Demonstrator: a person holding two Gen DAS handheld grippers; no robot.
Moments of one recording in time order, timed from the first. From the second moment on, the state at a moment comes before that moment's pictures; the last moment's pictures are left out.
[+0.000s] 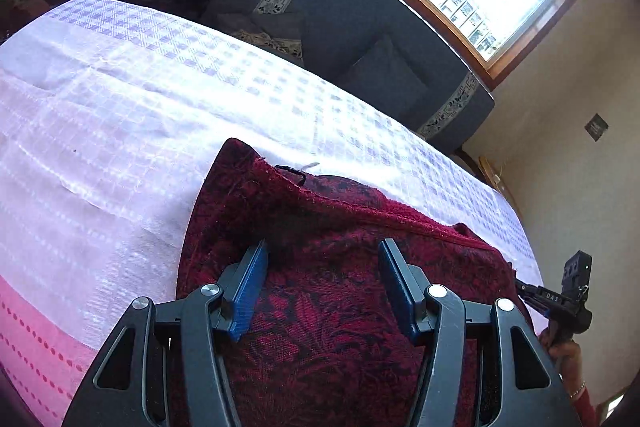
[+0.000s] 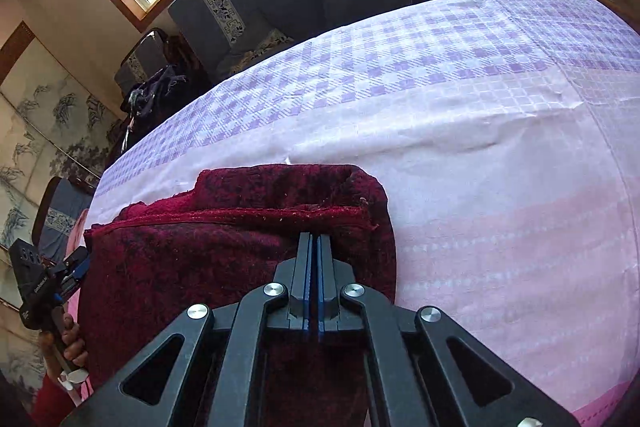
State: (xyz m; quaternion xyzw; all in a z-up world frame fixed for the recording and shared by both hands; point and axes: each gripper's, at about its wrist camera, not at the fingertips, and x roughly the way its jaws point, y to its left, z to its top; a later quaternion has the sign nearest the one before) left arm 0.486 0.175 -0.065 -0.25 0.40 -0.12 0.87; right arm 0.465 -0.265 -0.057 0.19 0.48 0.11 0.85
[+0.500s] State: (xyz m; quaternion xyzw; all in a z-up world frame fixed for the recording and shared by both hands) left arm 0.479 0.191 -0.053 -0.29 0.38 -0.12 0.87; right arm 0.442 -0.261 -0.020 0.15 0.45 0.07 0.88
